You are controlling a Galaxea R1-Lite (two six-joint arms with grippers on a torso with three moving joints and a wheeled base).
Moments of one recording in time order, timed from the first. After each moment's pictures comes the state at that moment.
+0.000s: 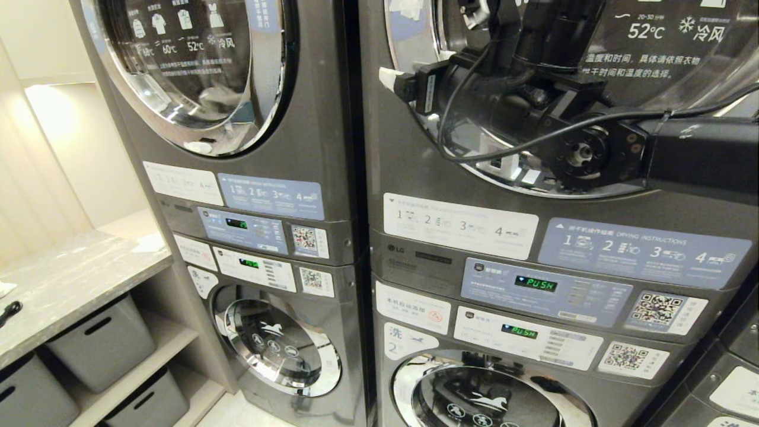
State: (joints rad) left arm 0.00 0.00 0.00 0.00 0.00 0.00; right arm 0.55 2.10 -1.97 -0.39 0.08 -0.12
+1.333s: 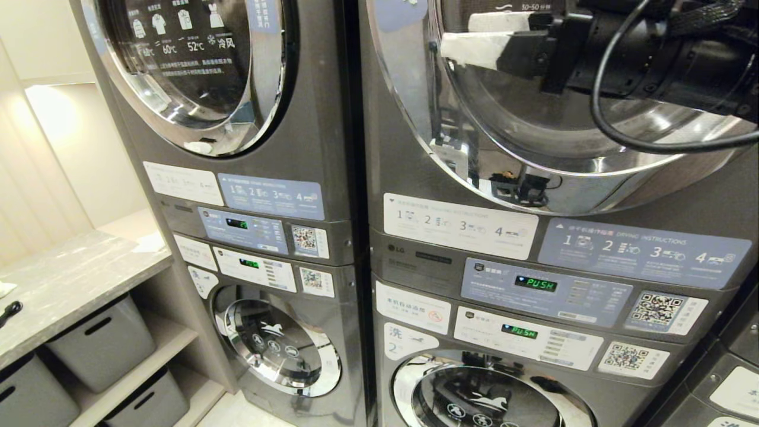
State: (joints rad) left arm 0.00 0.00 0.00 0.00 0.00 0.00; right arm 0.42 1.70 -1.60 -0.30 0.72 -0.06
